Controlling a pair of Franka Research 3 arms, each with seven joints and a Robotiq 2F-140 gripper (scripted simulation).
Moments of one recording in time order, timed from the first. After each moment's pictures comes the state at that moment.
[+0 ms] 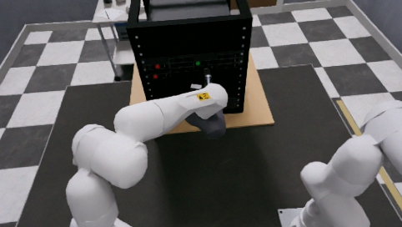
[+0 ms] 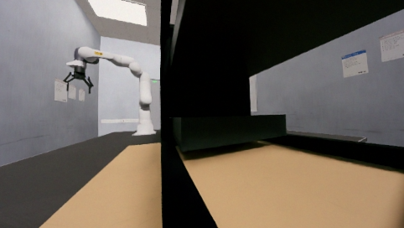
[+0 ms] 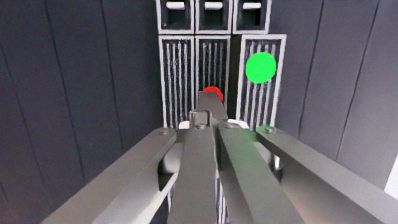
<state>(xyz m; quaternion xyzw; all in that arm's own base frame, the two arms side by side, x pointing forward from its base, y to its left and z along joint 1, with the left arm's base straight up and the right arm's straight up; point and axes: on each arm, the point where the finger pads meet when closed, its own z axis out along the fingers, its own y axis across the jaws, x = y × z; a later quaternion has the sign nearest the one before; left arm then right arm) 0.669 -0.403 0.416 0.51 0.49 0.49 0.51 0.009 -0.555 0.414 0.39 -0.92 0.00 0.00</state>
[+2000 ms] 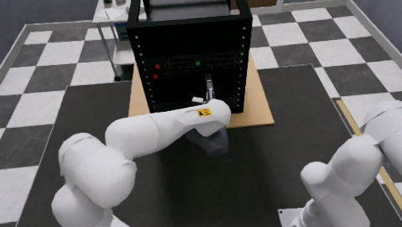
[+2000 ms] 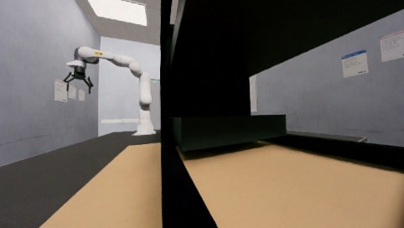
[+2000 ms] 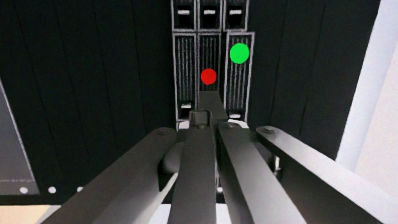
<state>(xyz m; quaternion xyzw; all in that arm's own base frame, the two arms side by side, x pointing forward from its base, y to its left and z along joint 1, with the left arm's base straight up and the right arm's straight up) 0.589 -0.404 0.415 0.51 0.49 0.49 0.51 0.009 -0.555 0.414 0.39 -0.92 0.00 0.00</state>
